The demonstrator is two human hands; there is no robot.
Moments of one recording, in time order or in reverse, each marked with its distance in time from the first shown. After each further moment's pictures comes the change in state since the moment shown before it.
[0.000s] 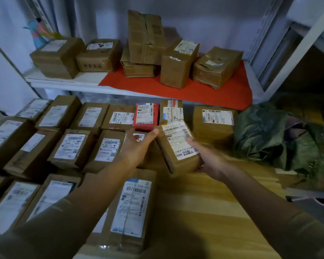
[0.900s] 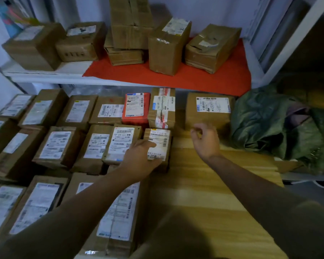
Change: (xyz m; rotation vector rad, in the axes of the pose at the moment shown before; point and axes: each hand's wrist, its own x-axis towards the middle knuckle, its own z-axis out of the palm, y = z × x) left_hand 0.013 -0.034 0.034 0.956 -0.270 0.274; right_hand 0.068 0.028 -0.035 -0.691 0.626 -0.573
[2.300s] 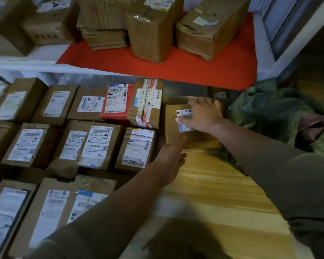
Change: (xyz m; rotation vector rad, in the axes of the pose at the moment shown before) left_hand 0.084 0.122 0.078 -1.372 -0.189 -0.656; right_hand 0.132 0.039 -0.007 -0.638 -0.465 -0.158
